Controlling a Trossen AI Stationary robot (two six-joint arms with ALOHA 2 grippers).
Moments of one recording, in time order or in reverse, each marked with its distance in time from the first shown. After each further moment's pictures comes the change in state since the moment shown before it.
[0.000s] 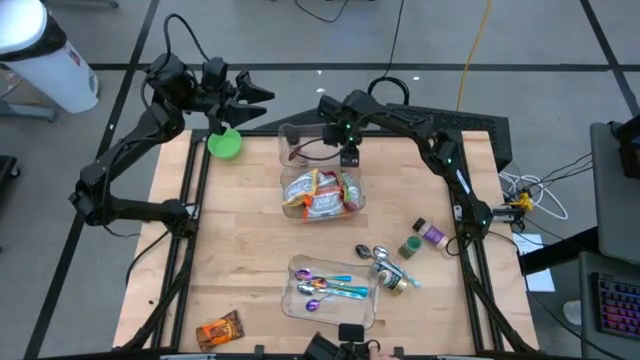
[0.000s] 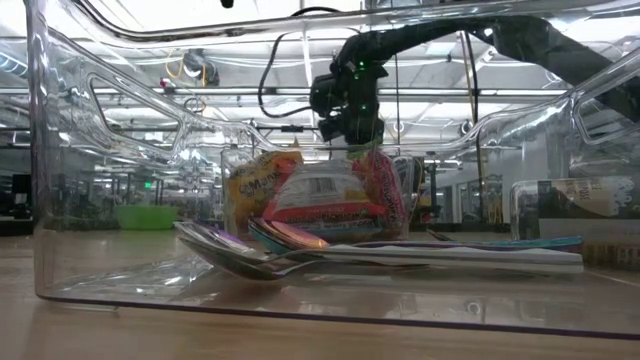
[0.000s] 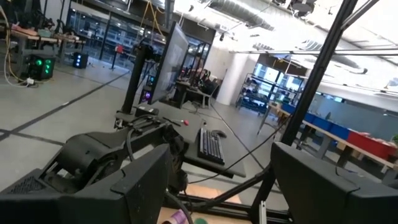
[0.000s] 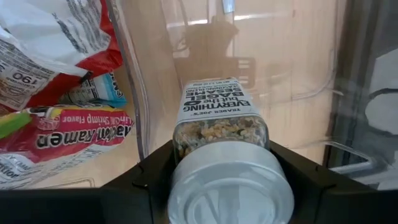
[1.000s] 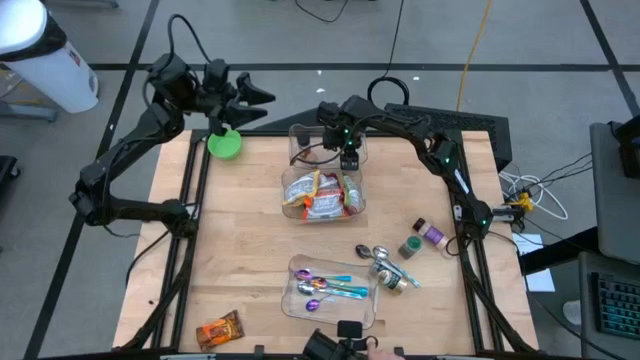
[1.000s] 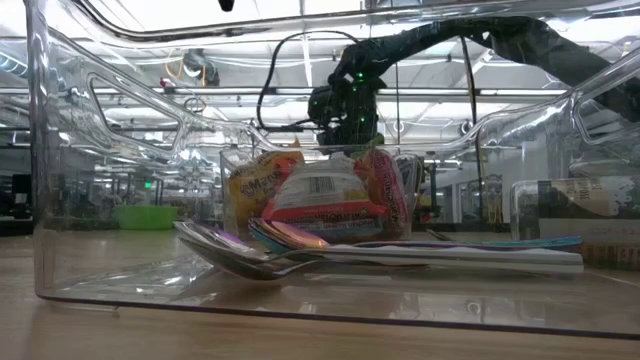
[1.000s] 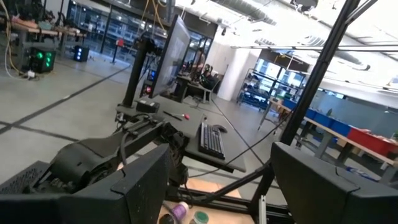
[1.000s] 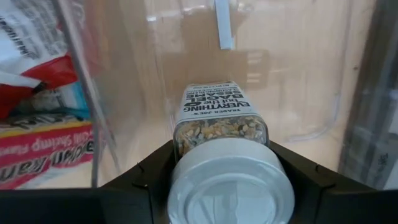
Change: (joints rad) left arm 0.000 0.000 0.000 -0.046 0.004 0.021; right arm -0.003 0.023 -0.063 0.078 0.007 -0.007
